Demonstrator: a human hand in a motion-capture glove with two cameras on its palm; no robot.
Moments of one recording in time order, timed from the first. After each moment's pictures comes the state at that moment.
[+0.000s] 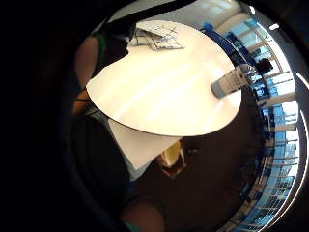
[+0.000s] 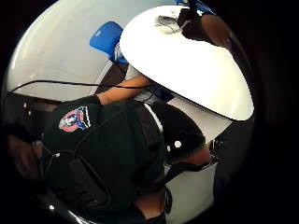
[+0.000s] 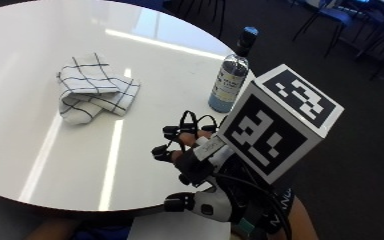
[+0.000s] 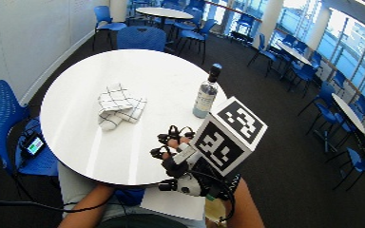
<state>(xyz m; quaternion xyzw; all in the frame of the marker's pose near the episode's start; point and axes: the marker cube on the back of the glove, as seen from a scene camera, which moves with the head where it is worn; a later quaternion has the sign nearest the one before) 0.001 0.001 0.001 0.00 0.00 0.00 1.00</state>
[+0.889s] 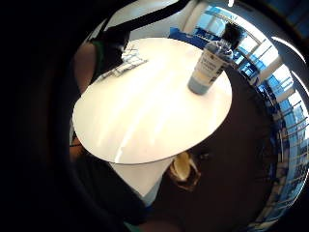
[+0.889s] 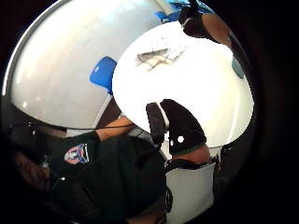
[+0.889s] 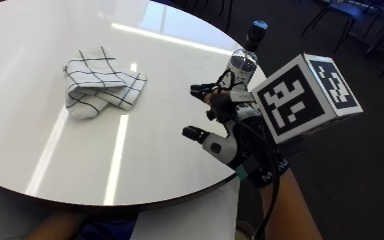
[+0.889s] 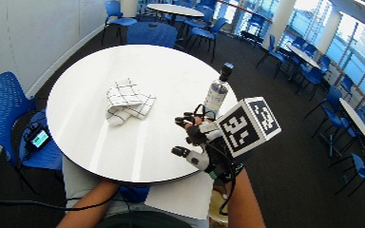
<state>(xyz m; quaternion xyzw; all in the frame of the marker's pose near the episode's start) 0.073 -0.027 -0.007 0.15 -0.03 0.15 0.98</state>
